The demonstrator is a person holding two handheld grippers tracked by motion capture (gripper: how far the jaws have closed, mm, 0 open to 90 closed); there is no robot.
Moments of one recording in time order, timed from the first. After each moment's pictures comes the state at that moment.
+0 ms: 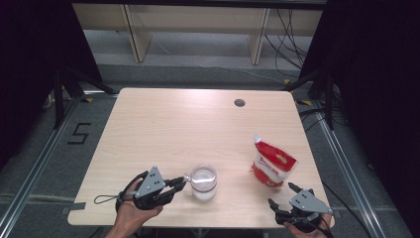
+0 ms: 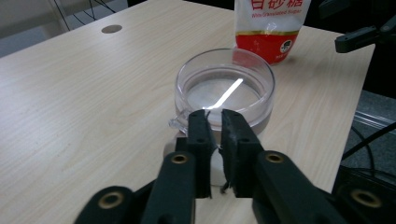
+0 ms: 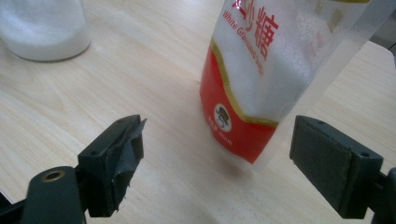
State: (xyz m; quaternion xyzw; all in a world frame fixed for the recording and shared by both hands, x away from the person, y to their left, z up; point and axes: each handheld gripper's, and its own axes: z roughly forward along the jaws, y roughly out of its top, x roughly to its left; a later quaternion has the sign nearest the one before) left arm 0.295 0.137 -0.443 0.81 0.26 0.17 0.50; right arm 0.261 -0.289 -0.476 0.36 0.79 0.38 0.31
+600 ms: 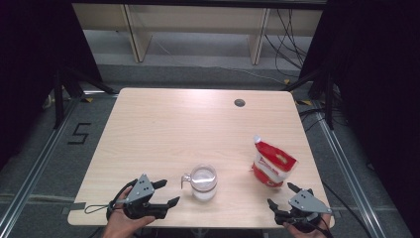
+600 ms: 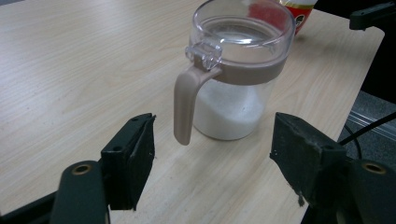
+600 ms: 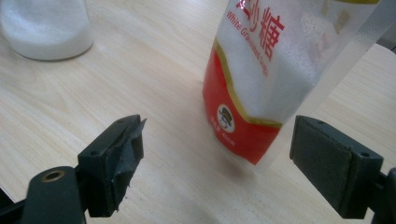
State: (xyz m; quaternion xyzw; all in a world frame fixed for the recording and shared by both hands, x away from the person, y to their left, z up) left arm 0.285 0.163 -0.469 0.80 0.31 0.15 0.49; right arm 0.261 -0.288 -0.476 0.36 0.79 0.38 0.31
